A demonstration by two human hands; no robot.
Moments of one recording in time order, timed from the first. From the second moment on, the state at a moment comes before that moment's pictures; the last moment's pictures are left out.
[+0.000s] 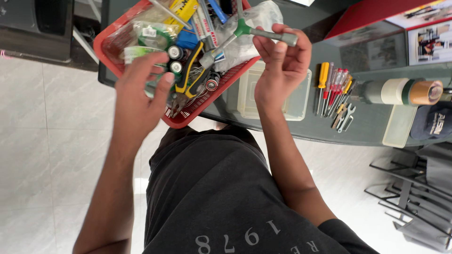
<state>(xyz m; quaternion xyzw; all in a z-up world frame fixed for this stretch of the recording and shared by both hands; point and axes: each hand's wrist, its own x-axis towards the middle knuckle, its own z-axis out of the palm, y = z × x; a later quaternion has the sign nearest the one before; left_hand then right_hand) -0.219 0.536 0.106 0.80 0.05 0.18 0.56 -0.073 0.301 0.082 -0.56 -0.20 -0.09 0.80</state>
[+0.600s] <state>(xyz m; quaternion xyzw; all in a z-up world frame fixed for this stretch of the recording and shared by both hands) -0.158 0.369 0.108 0.73 -0.01 -0.10 0.68 -0.109 0.121 0.082 -0.61 -0.01 0.03 0.79</state>
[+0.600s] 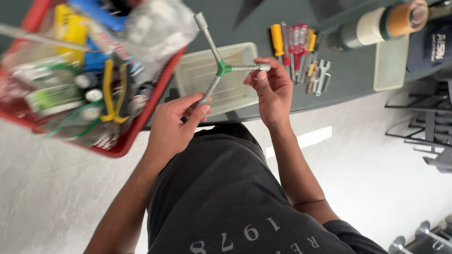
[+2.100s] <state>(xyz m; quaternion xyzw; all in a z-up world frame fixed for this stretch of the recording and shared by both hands) 0.128 -0.012 -0.055 0.93 -0.22 0.10 0.28 0.054 -0.233 -0.024 -0.93 0.01 -0.14 0.35</state>
